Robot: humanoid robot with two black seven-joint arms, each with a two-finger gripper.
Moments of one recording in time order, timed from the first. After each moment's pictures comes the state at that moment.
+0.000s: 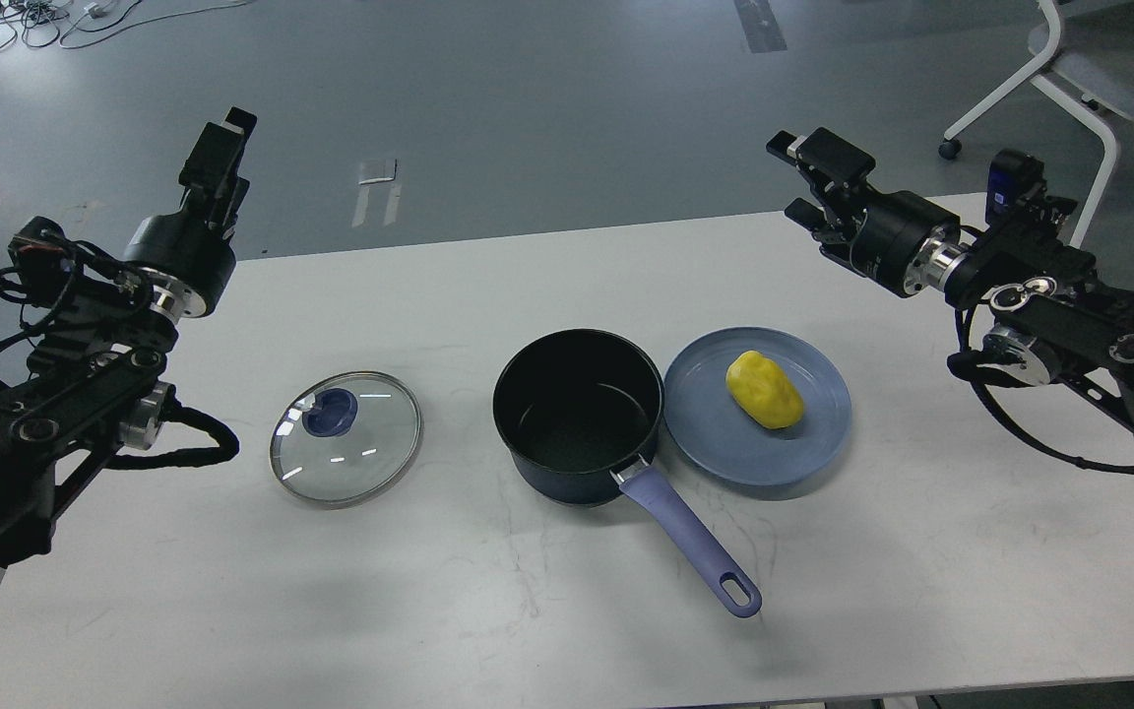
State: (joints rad) left arm -0.93 0.61 -0.34 -0.95 0.41 0.14 -0.37; right arm 0.89 -0.51 0.24 0.93 -0.80 0.07 0.42
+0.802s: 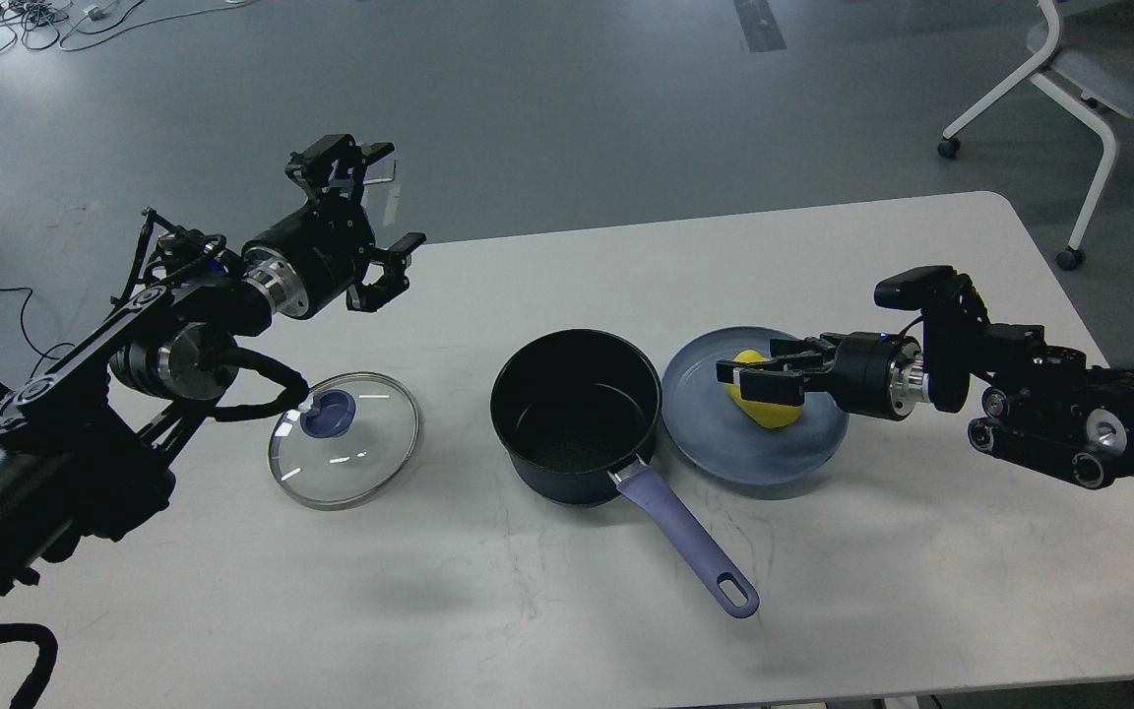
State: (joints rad) left arm -0.84 0.46 -0.64 -1.01 0.18 -0.15 0.02; right arm 0.93 -0.42 -0.13 0.82 -1.29 -0.07 0.49
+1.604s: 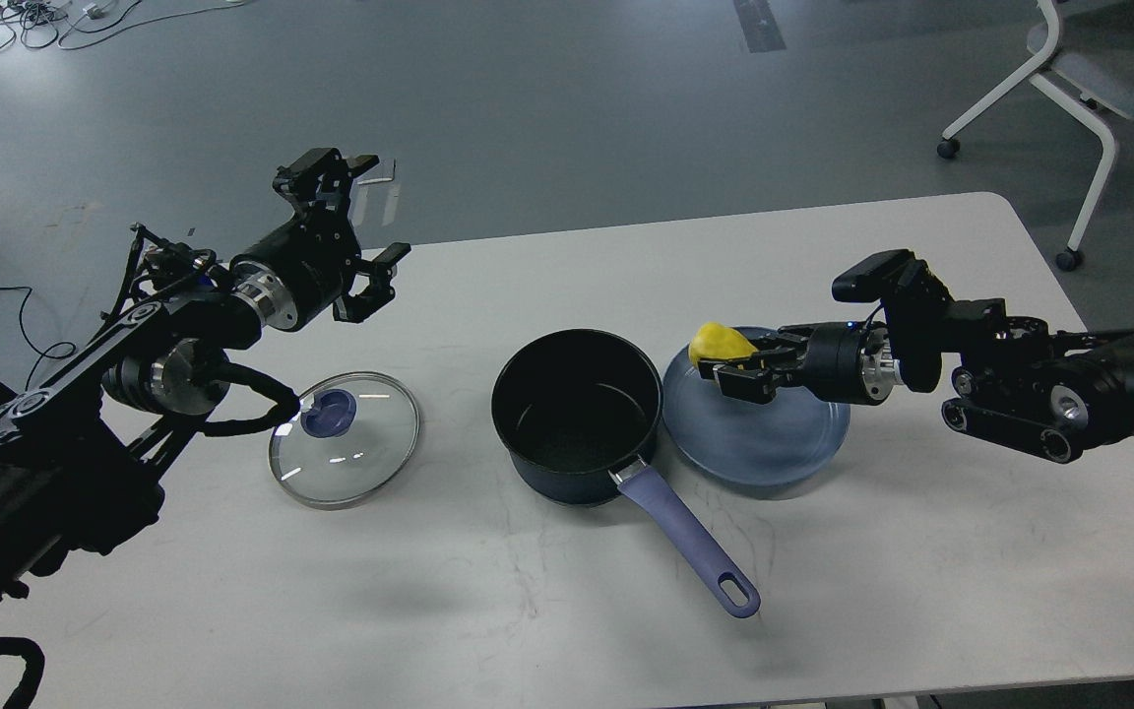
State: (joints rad) left arm -0.82 0.48 -0.63 -1.01 0.18 -0.14 -0.01; right arm 1.08 -0.36 -0.26 0.80 -1.28 -0.08 0.49
